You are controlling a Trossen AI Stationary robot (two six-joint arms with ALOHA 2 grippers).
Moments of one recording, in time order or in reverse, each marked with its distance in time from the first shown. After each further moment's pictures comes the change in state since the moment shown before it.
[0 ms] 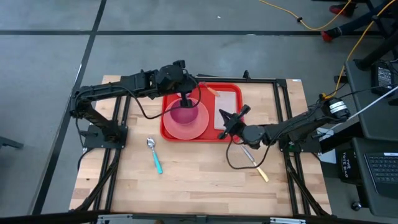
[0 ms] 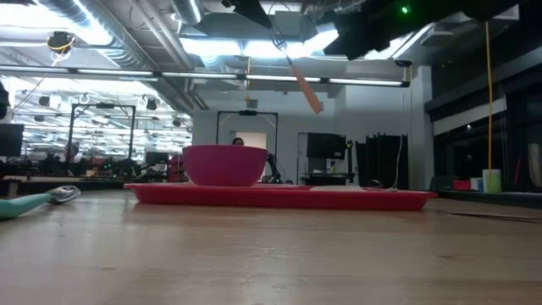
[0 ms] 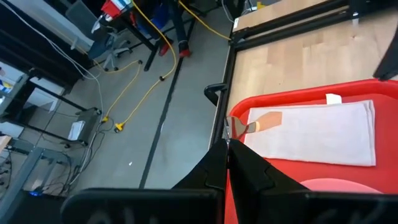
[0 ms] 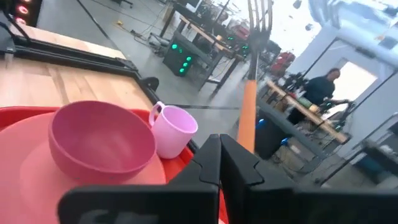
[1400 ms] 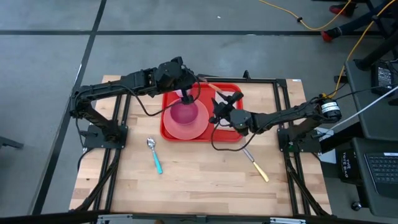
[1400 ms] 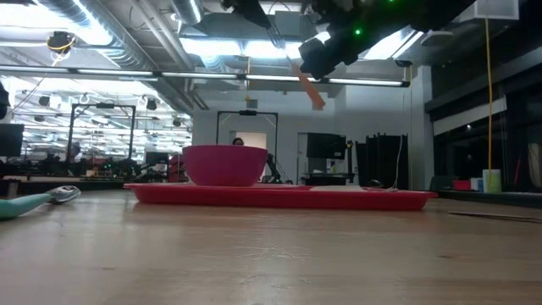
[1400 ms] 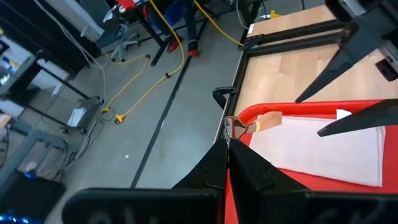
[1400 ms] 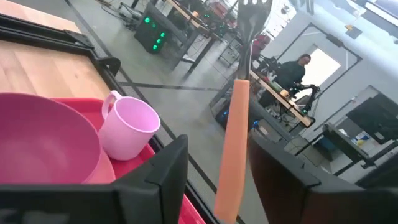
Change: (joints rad) left arm 0.026 -0.005 0.000 0.028 -0.010 -0.087; right arm -0.202 0.115 0.159 -0.079 -0.061 -0.063
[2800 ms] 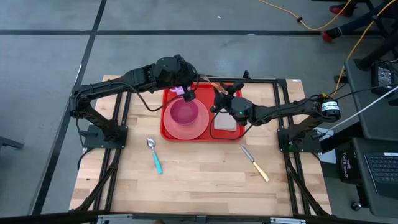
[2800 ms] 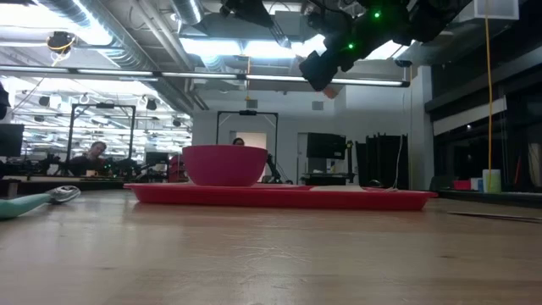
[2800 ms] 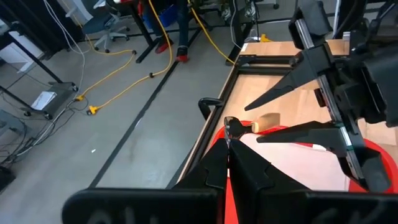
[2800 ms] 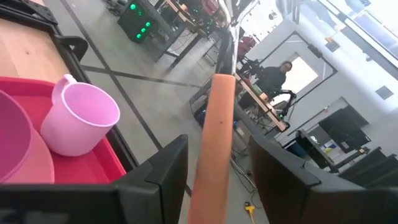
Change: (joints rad) left arm 0.049 0.000 0.000 0.037 0.107 -0.162; right arm -0.149 0.000 0.000 0.068 -0.078 -0.191
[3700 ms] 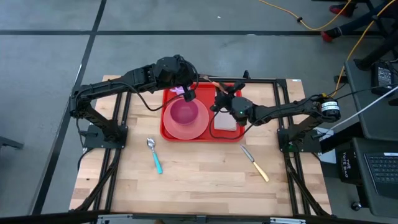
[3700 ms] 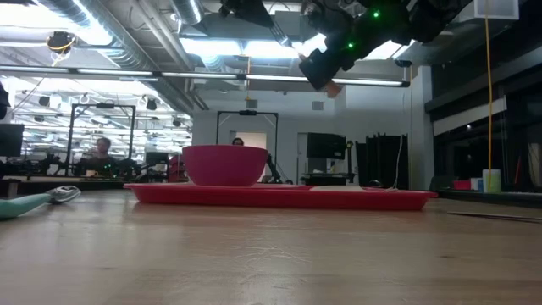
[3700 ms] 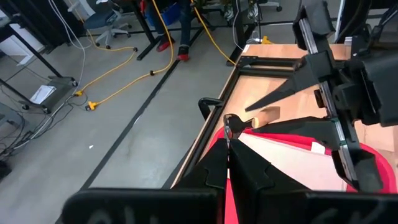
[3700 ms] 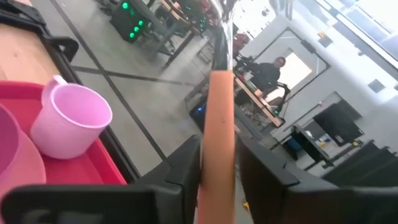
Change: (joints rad) left arm 0.000 0.000 0.000 0.001 -0.008 -0.035; right arm 0.000 0.000 -0.001 0.017 0.025 0.005
